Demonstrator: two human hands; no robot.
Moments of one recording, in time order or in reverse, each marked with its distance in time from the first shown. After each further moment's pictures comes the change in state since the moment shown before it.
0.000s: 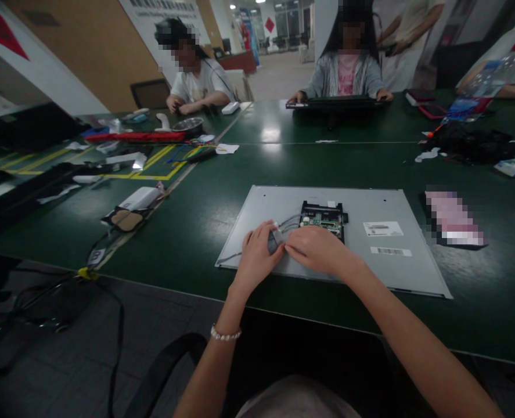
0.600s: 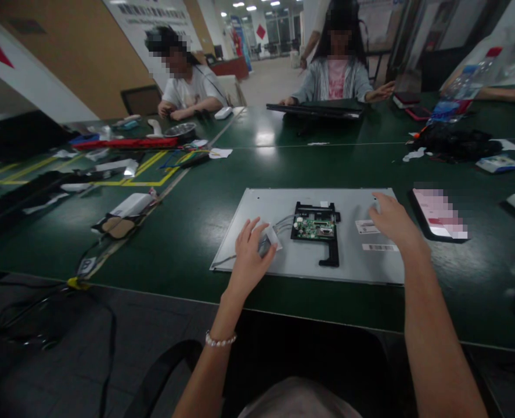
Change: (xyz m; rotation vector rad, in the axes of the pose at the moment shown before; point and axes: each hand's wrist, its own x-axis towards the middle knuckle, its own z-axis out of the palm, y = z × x) left_hand -0.005 -0.009 0.005 -0.048 0.162 0.109; right_hand -0.105 0.120 -0.040 -0.061 0.150 1.018
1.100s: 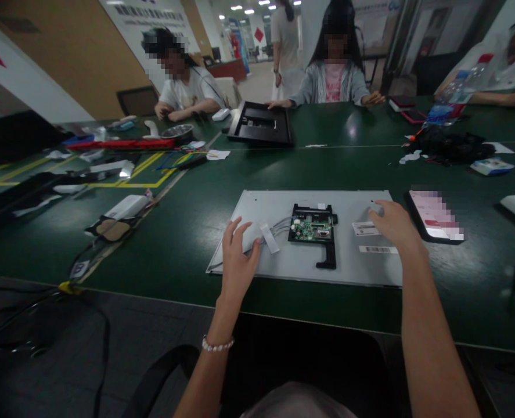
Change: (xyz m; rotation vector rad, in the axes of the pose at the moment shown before) left_hand 0.003 -0.003 -0.007 -0.055 0.246 -0.065; right_hand 0.006 0.026 0.012 -0.023 0.017 0.075
